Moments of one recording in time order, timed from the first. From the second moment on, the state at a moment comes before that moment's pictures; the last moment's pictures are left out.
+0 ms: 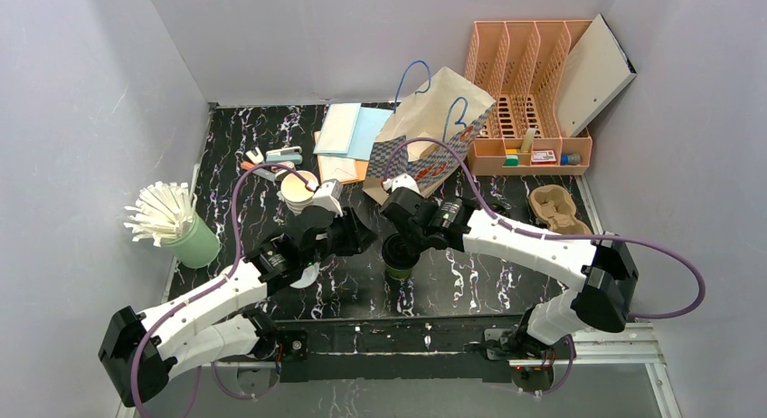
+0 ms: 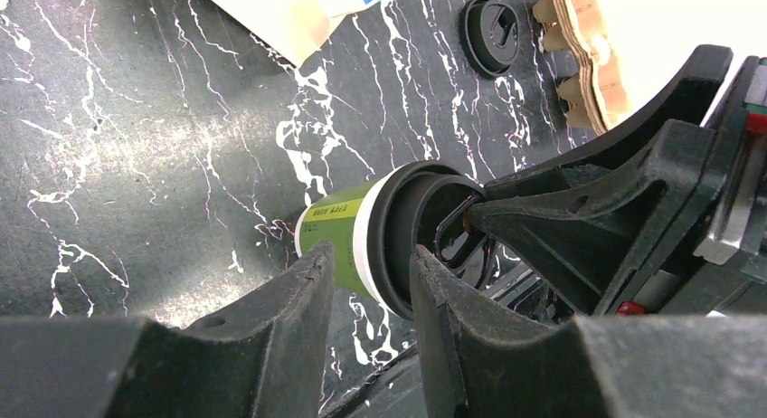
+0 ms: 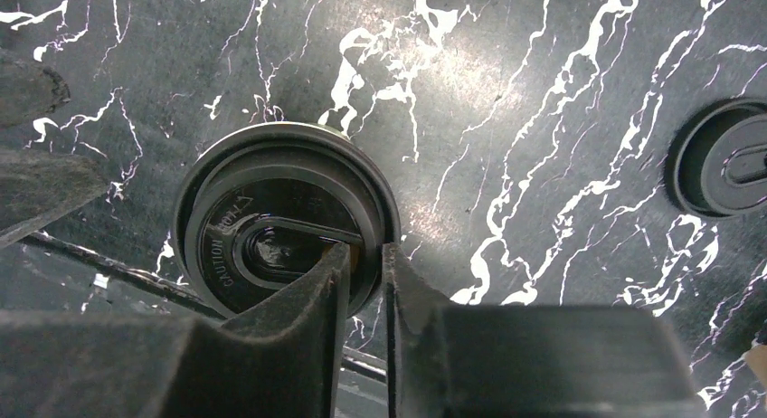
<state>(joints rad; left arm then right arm) -0.83 0.94 0.61 -0.16 -0.08 -0.78 1.09 1.47 1.24 -0.86 0.34 0.47</state>
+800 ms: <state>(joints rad) -0.81 0.94 0.61 -0.16 -0.07 -0.77 1.10 1.38 1.26 -0.83 0.27 0.44</state>
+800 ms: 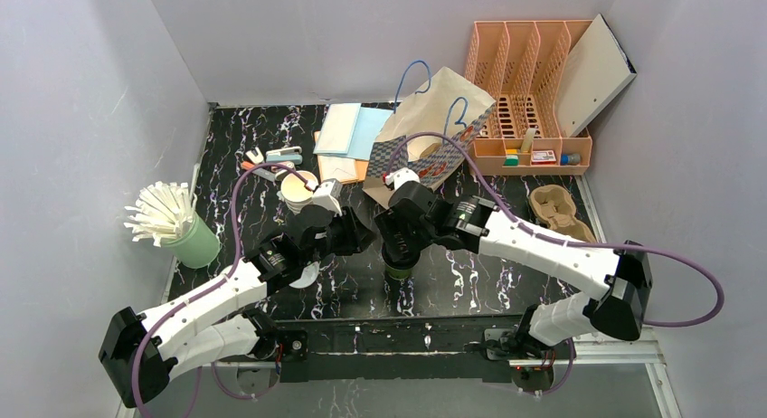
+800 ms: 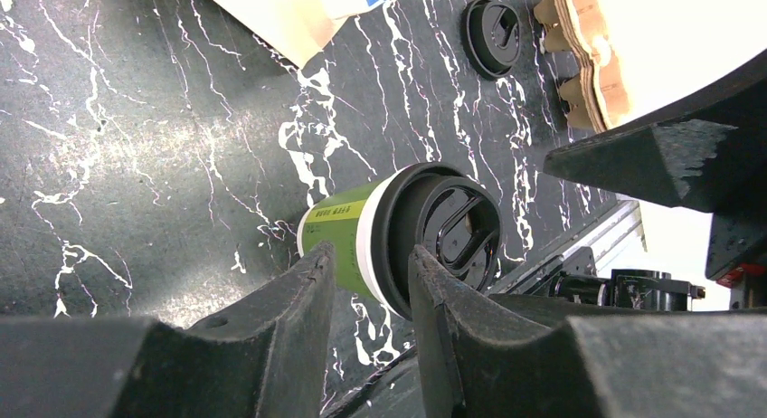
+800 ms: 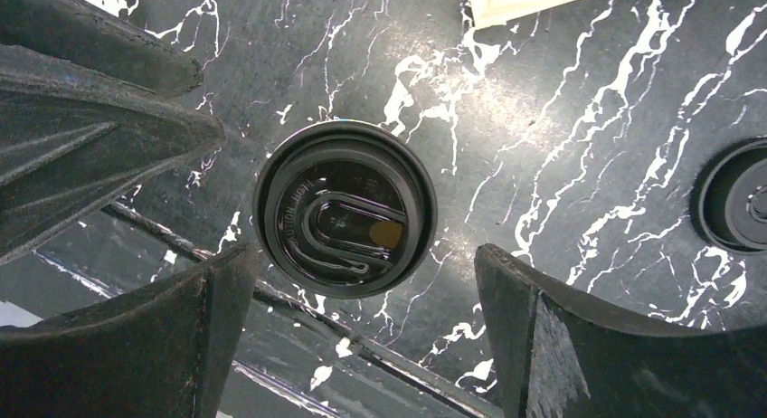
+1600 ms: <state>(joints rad) -0.80 0.92 0.60 -0.17 -0.07 -0.77 1.10 1.51 1.30 -0.83 0.23 0.44</state>
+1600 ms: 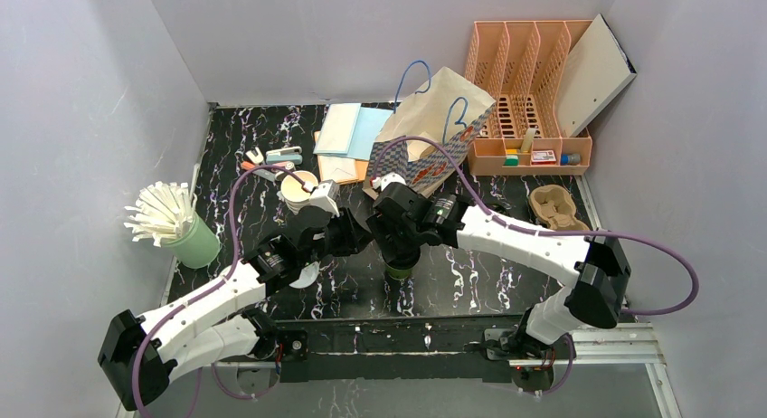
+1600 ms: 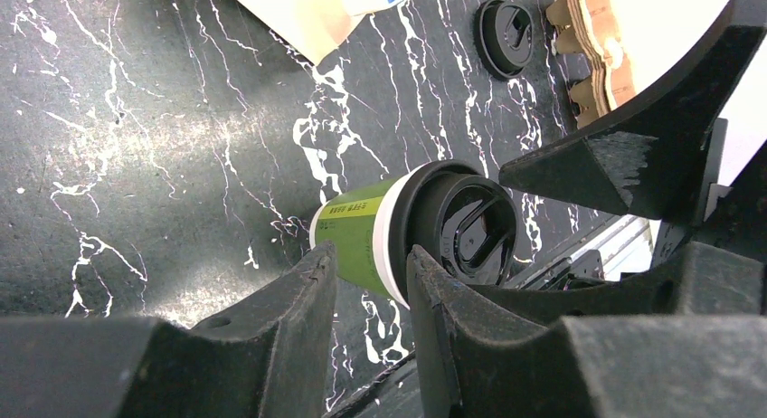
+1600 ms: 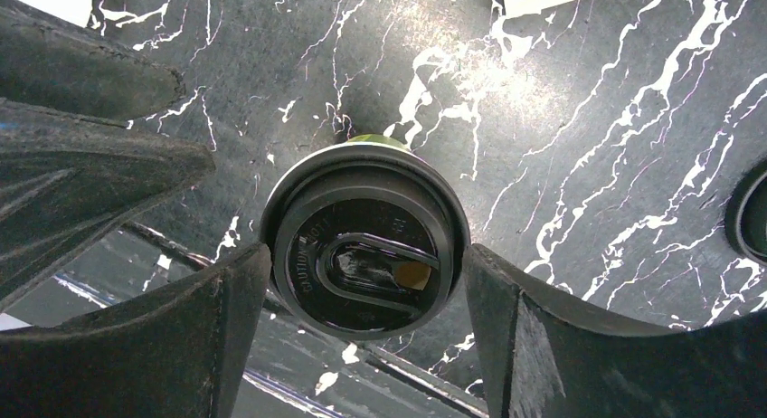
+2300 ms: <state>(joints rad) -0.79 0.92 0.57 -0.17 -0.05 -0.77 1.10 1.54 1.33 -0.85 0.23 0.44</state>
